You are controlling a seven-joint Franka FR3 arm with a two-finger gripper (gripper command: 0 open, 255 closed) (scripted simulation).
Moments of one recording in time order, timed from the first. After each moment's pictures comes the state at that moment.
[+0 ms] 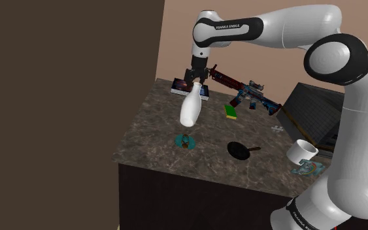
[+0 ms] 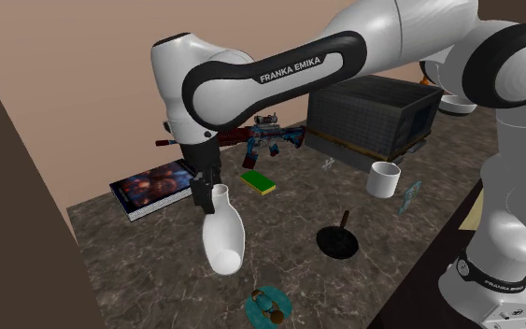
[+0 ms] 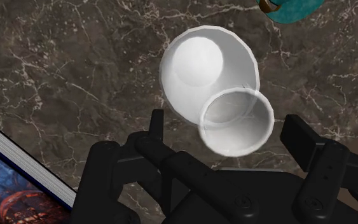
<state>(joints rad) -0.04 0.46 0.03 -1.42 -0.03 1.77 -0.04</state>
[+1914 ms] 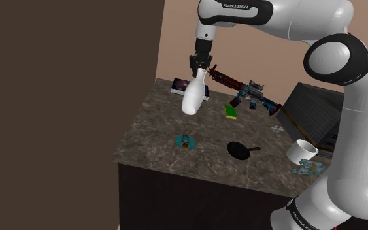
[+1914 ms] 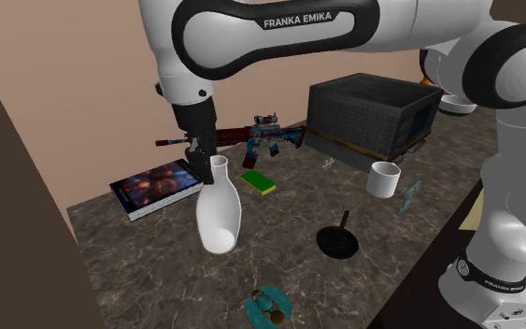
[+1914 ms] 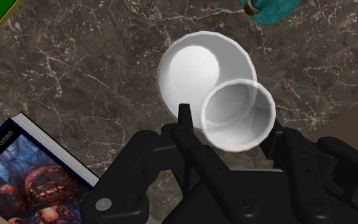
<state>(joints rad) -0.04 0.46 0.03 -1.22 -0.03 1.57 -0.04</state>
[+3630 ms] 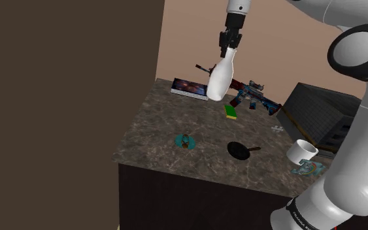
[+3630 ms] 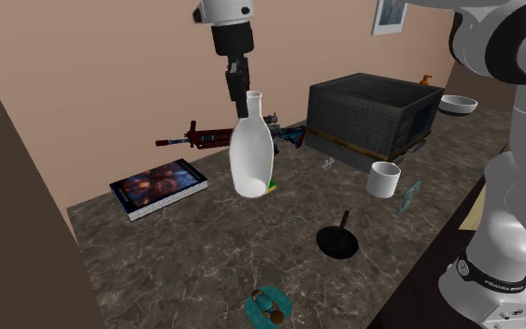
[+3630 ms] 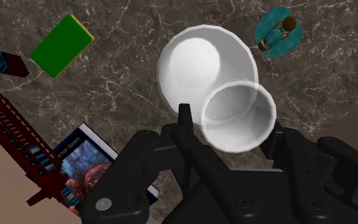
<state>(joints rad) -0.14 0.31 -0.01 -1.14 -0.03 1.34 -0.19</state>
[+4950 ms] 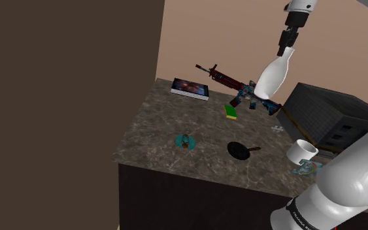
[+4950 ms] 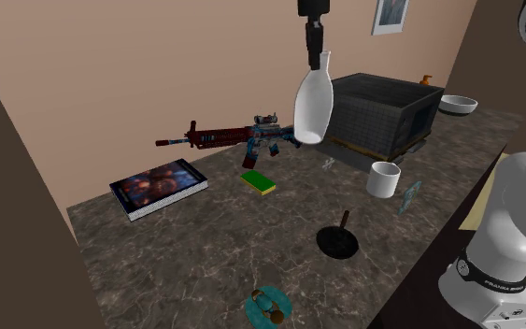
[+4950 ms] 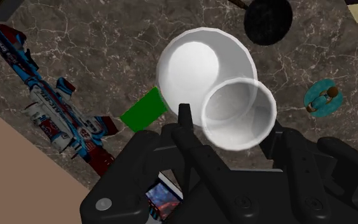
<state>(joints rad) -0.37 0.04 -0.18 -1.35 -0.07 1.30 -0.60</state>
